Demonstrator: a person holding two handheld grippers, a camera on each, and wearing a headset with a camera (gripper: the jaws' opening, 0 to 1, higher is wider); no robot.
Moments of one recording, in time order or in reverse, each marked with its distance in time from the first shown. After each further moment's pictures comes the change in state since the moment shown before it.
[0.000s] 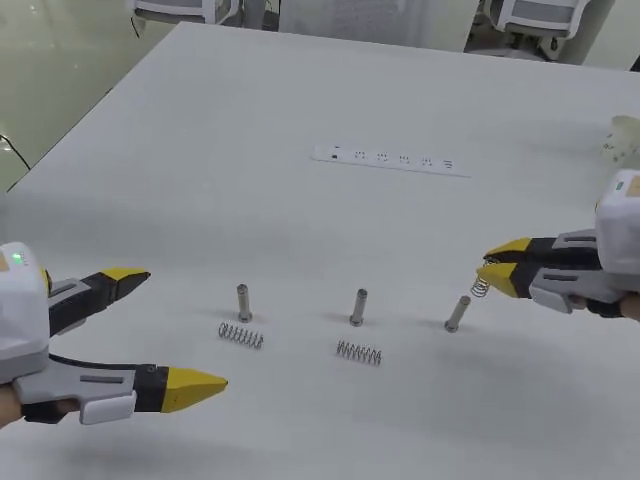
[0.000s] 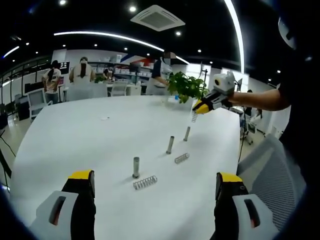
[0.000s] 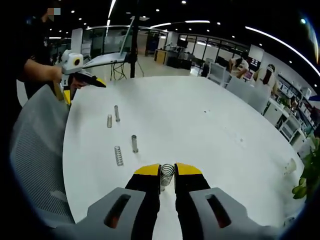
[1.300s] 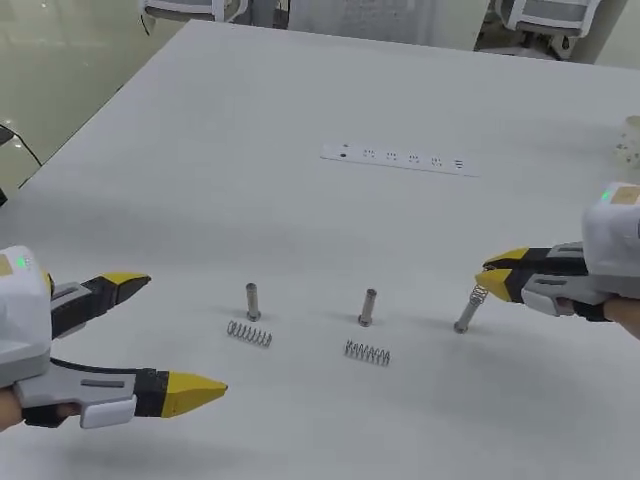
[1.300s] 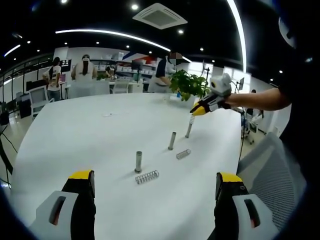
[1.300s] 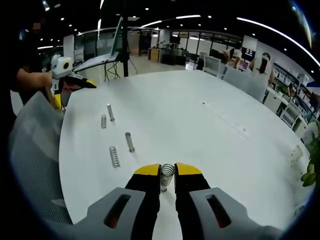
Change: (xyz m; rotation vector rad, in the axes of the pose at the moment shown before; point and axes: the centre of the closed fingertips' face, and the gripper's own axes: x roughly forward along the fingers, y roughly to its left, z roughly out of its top) left arm -0.007 0.003 -0.008 -0.011 0.019 0.014; right arm 0.021 -0.003 -0.015 0.090 0.022 -0.006
